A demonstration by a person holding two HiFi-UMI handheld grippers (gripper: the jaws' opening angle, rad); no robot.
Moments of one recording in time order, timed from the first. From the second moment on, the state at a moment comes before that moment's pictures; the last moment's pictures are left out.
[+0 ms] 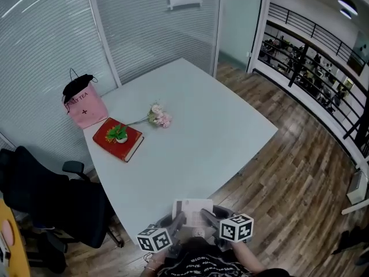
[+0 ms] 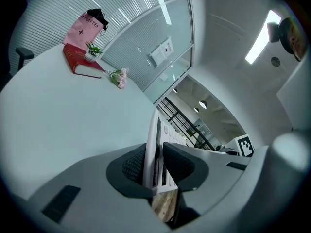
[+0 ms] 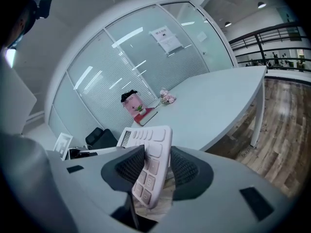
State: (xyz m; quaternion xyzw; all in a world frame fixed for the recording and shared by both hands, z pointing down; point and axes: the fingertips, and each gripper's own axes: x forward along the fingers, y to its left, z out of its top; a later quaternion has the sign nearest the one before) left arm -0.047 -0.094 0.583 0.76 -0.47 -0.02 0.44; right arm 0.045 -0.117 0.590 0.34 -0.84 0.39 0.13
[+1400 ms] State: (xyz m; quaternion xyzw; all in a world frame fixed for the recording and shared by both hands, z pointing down) left arm -0.062 -0.293 0.527 0.78 -0.50 0.00 0.39; right arm 0.031 -0.322 0.539 0.35 -0.86 0.35 0.12
